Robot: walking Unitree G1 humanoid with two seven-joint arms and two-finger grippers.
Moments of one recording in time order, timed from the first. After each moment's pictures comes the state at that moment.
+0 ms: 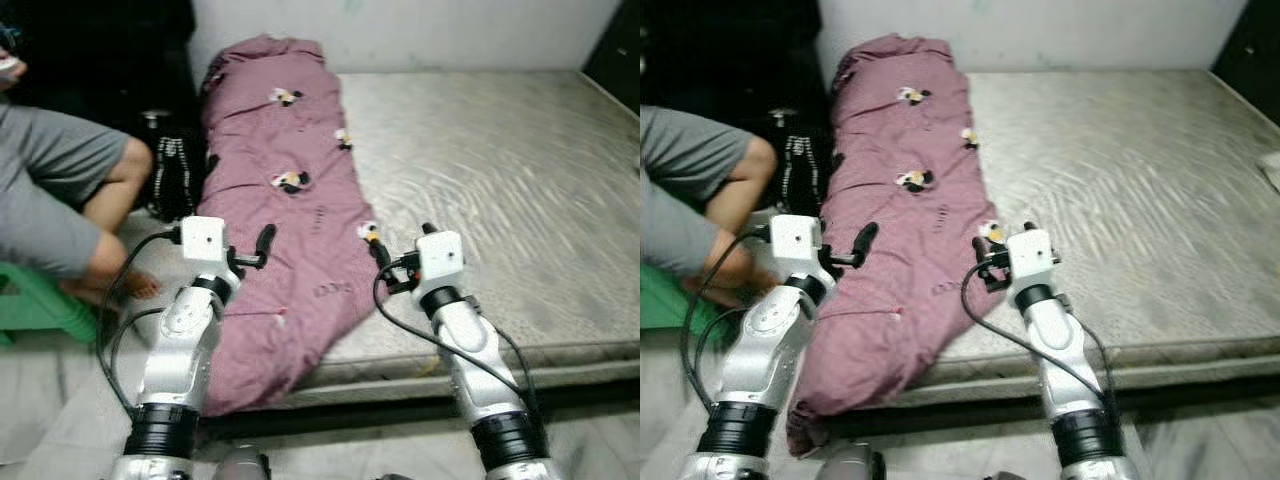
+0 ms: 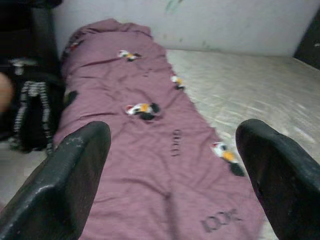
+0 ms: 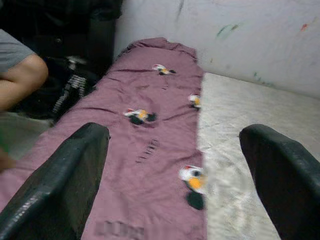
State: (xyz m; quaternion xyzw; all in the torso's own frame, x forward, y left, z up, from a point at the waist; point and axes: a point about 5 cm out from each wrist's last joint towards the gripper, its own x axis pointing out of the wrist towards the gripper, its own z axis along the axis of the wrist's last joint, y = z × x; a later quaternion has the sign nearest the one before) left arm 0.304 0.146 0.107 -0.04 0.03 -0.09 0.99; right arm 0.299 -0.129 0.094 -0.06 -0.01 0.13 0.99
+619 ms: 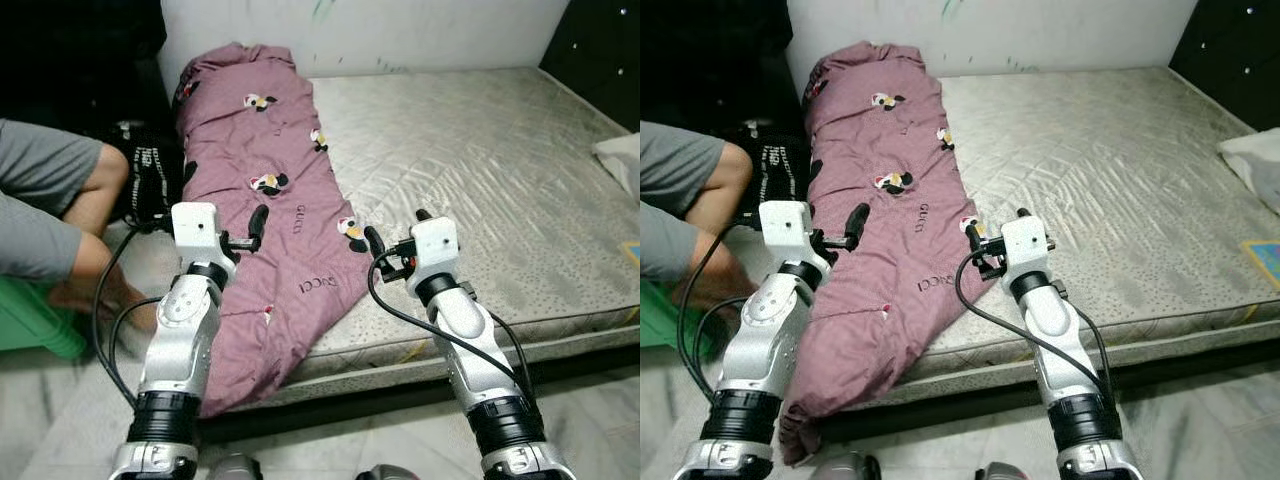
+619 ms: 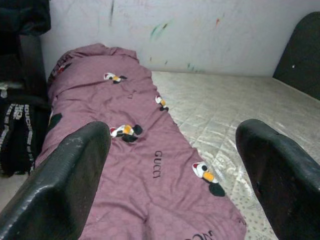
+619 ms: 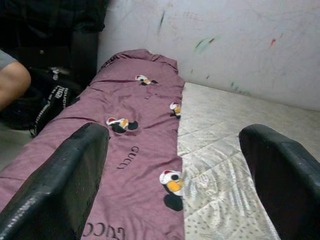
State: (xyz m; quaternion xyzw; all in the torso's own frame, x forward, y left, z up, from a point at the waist) left arm 0.312 0.146 0.117 -0.06 0.00 -0.07 1.00; right arm 0.309 -0.136 0.105 -0.08 -0.03 0.13 0.99
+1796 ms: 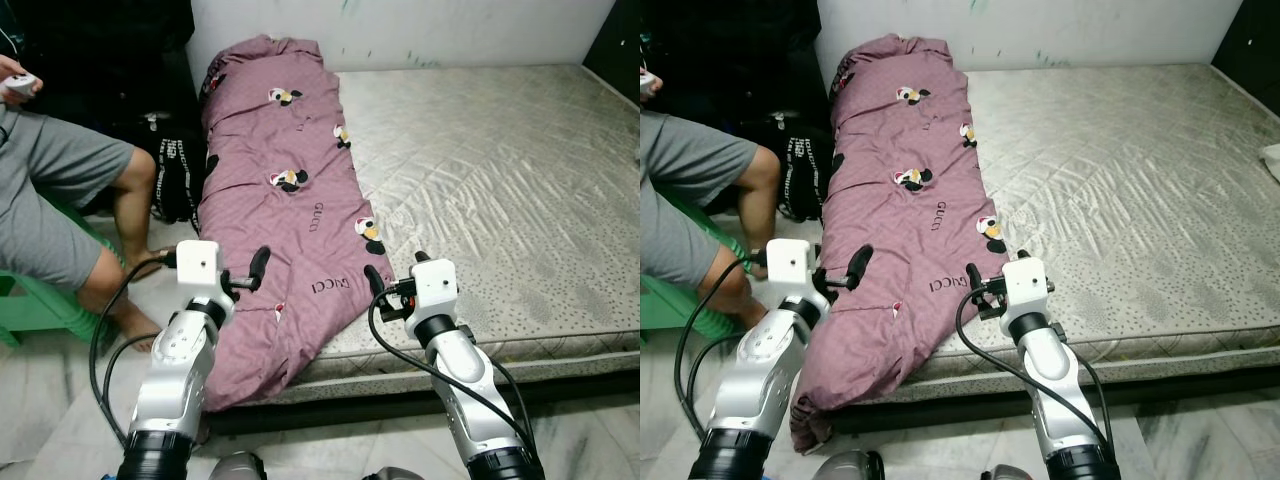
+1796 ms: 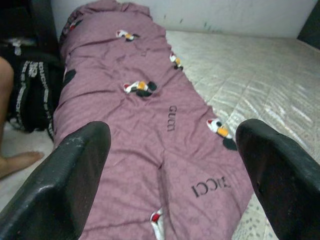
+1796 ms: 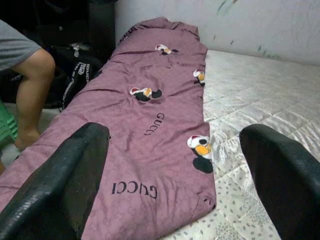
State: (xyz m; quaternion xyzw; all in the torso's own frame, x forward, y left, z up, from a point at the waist) left arm 0.280 0.149 0.080 -0.06 0.07 -0.09 0.99; right arm 0.270 -0.133 0.071 -0.04 0.03 0.12 0.99
